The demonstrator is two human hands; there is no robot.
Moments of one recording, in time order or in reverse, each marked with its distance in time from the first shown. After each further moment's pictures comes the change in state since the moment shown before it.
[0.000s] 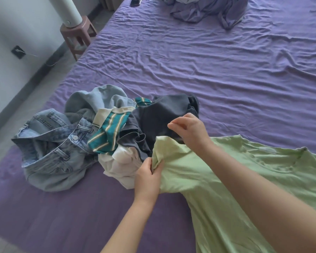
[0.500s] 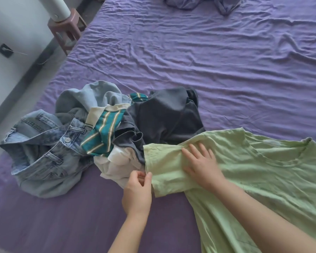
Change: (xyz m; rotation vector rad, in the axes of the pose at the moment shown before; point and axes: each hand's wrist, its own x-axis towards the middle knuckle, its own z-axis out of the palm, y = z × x) left_hand -0.006 -0.030 -0.010 0.370 0.160 -0.255; right_hand -0.070 0.098 0.028 -0.743 -0.375 0.063
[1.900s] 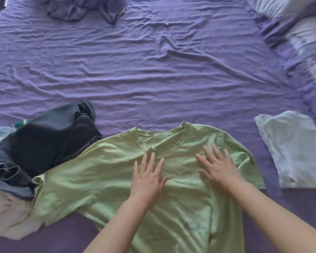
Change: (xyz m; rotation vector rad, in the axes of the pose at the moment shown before) left_hand -0.112 0.117 0.211 0.940 -0.545 1.016; right_hand -0.181 0.285 -0.006 -0.211 -0.094 0.402
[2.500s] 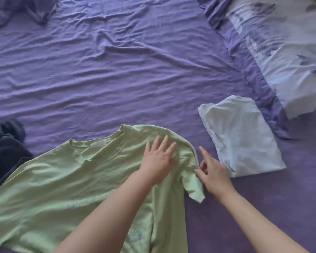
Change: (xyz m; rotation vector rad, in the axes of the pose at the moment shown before) left_hand 0.114 0.200 -0.010 0.061 -0.046 0.298; right_hand -0.071 0.130 0.039 0.816 0.287 0.338
